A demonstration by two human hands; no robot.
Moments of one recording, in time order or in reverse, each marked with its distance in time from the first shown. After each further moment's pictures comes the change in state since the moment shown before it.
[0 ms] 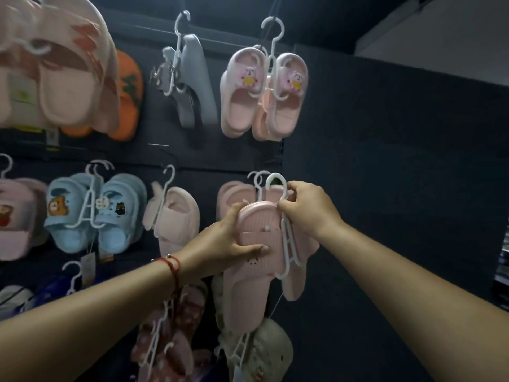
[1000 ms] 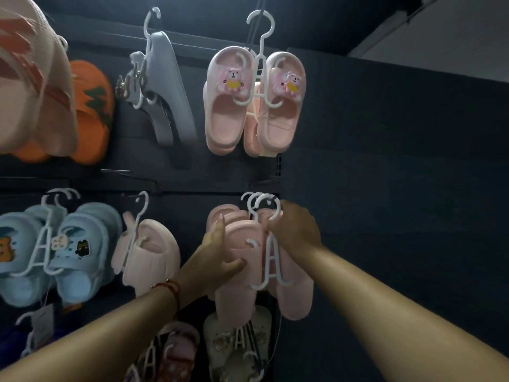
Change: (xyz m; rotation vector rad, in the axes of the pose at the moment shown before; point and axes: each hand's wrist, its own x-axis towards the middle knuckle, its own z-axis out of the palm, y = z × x) left_hand 0.118 -0.082 0.022 0.105 0.089 -0.079; right_hand 0.103 0.043 0.071 0.026 0.044 0.154
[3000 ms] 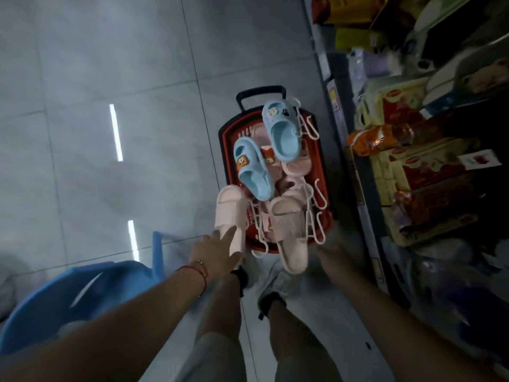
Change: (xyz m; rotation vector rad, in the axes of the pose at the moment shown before) left_hand -0.978 -0.298 0.149 -0.052 -0.345 -1.895; right_hand -0.800 0.007 0.544 -0.536 -1.834 0.107
